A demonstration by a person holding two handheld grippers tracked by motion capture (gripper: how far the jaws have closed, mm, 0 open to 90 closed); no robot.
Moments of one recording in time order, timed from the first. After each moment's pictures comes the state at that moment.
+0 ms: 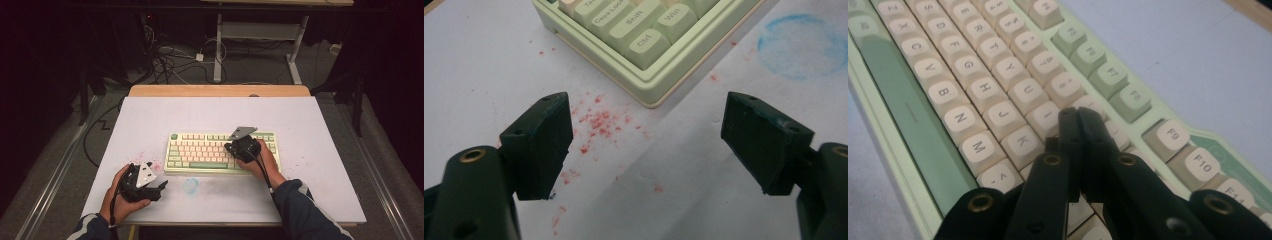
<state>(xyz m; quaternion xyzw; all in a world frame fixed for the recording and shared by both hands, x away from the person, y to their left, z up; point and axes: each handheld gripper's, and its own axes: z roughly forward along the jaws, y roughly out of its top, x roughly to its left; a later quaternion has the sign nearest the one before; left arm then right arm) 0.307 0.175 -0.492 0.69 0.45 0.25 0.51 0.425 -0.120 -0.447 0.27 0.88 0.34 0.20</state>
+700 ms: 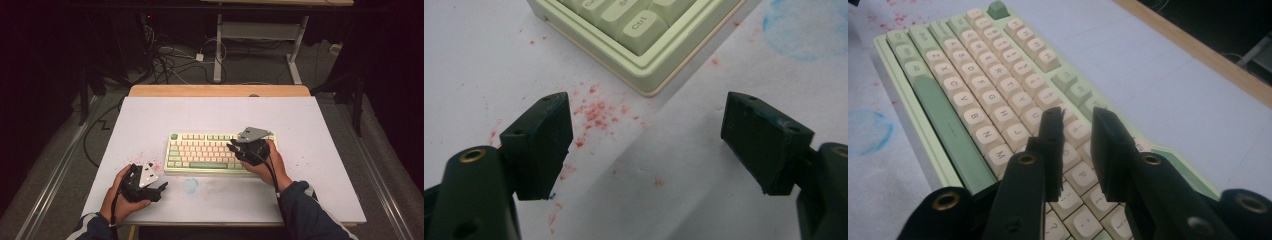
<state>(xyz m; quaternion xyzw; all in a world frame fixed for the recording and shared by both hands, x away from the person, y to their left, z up) 0.309 0.174 -0.497 0.71 0.45 0.24 0.49 0.399 -0.137 -0.421 0.25 0.85 0.39 0.23</state>
